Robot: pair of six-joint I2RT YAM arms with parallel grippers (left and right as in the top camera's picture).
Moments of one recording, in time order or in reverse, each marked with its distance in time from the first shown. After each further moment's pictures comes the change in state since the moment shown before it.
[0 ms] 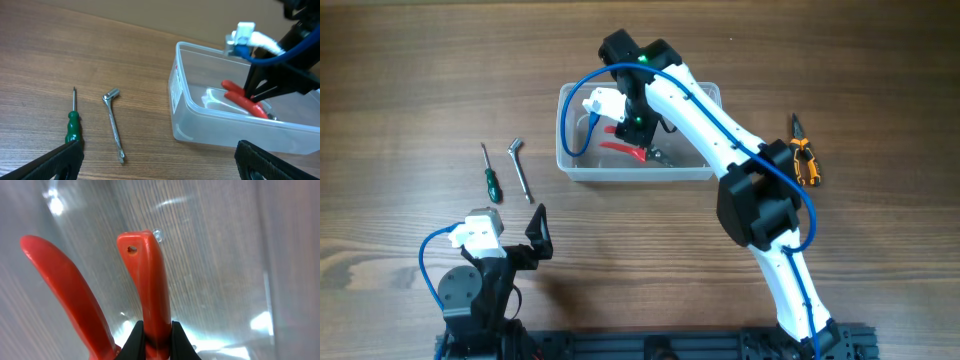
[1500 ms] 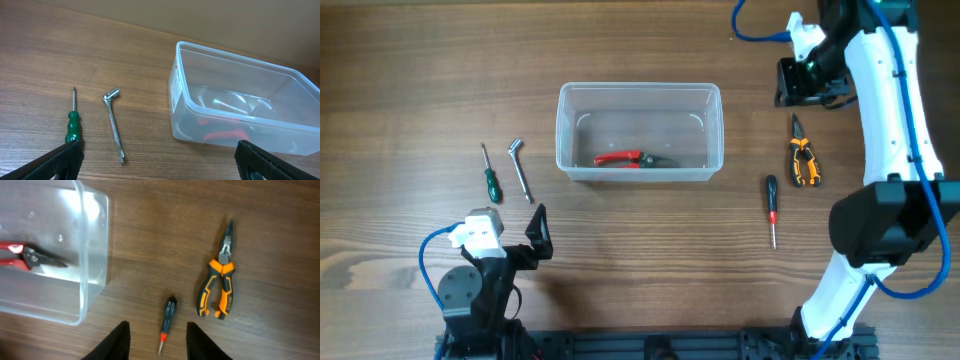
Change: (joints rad) left arm 0.000 0.000 0.000 0.000 0.000 0.000; right arm -0.590 -0.377 -0.142 -0.223 -0.023 0.535
